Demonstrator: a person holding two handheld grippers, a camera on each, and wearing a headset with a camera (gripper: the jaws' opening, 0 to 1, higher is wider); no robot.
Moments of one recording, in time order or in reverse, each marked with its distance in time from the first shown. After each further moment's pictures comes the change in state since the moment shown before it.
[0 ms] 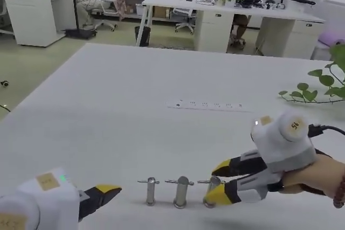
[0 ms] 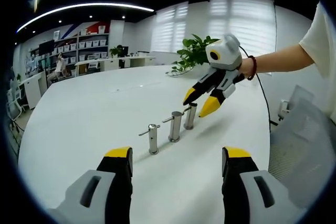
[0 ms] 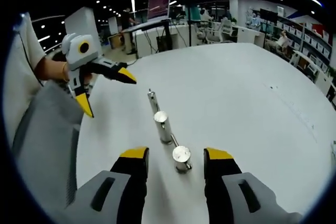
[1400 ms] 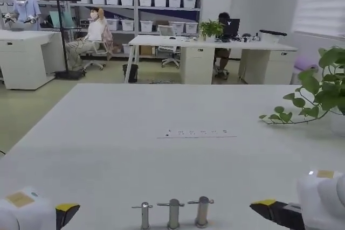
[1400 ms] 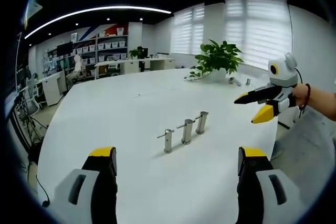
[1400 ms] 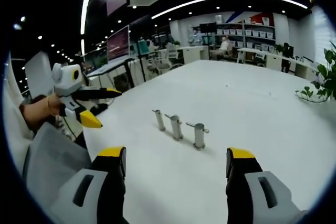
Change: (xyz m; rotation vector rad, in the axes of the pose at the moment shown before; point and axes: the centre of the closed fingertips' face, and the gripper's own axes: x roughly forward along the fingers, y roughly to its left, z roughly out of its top) left arm -0.048 0.002 0.023 -0.020 -0.017 0.175; right arm -0.077 0.066 -0.013 0.303 -0.280 -0.351
